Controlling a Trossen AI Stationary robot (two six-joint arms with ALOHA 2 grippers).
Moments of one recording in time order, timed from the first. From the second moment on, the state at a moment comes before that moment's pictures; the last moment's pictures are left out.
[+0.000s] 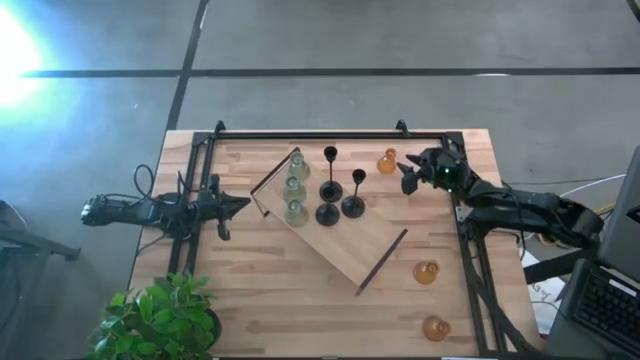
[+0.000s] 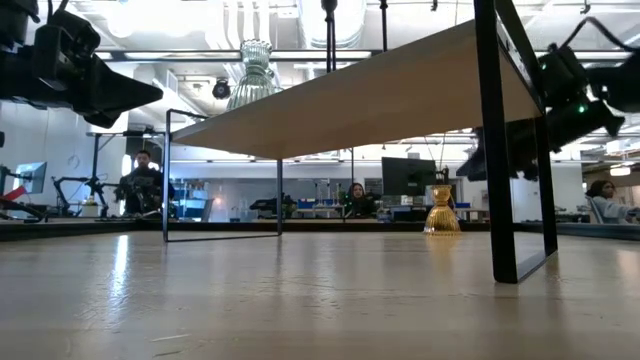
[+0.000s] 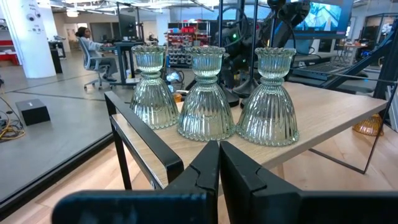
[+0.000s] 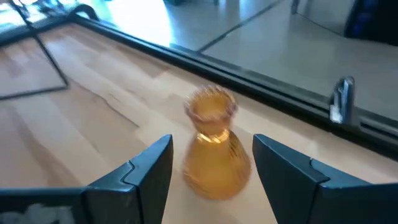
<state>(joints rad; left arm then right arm) -0.13 0.00 0.04 -0.06 -0.40 0.00 -0.75 0.95 0.14 0.42 0.03 0.16</state>
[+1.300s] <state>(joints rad) -0.12 0.00 0.04 -0.06 -0.40 0.00 -0.75 1.62 0.24 0.98 0.03 0.14</state>
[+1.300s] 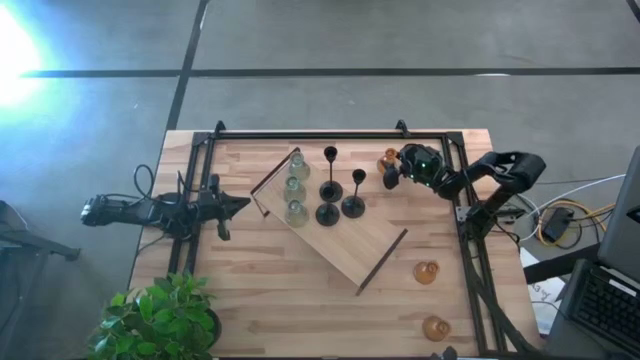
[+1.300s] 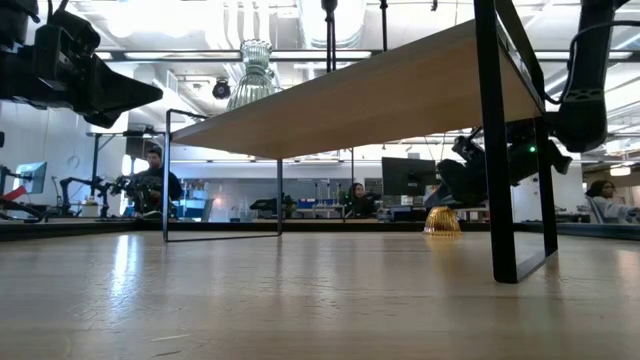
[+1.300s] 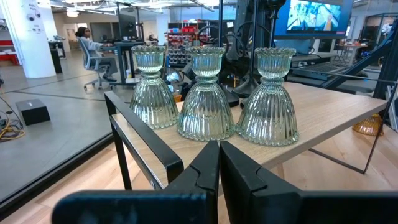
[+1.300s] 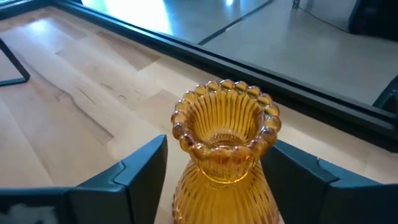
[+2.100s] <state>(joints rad) -0.12 0.00 0.04 -0.06 -0.40 0.00 -0.75 1.39 0.22 0.87 0.05 0.18</state>
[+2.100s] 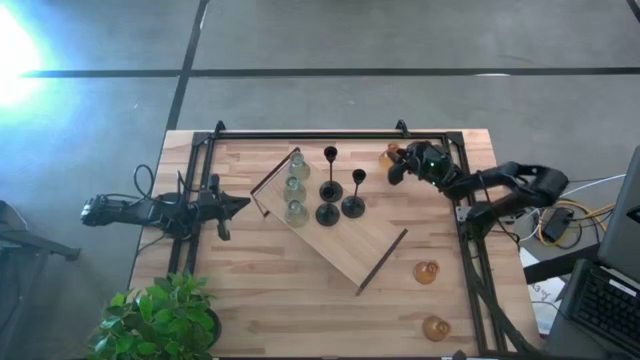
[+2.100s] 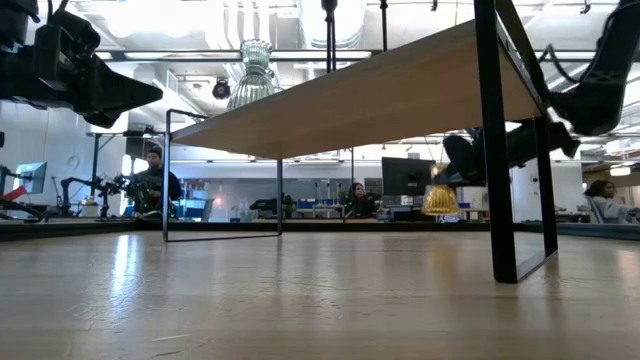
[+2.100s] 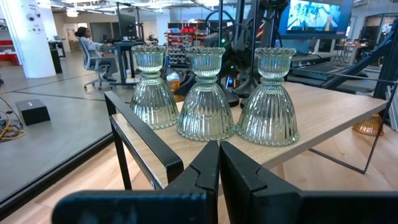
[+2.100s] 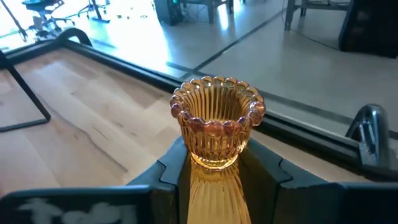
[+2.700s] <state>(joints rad) -0.13 0.00 0.04 -0.06 -0.40 0.00 -0.73 0.66 0.45 -0.08 -0.13 0.09</state>
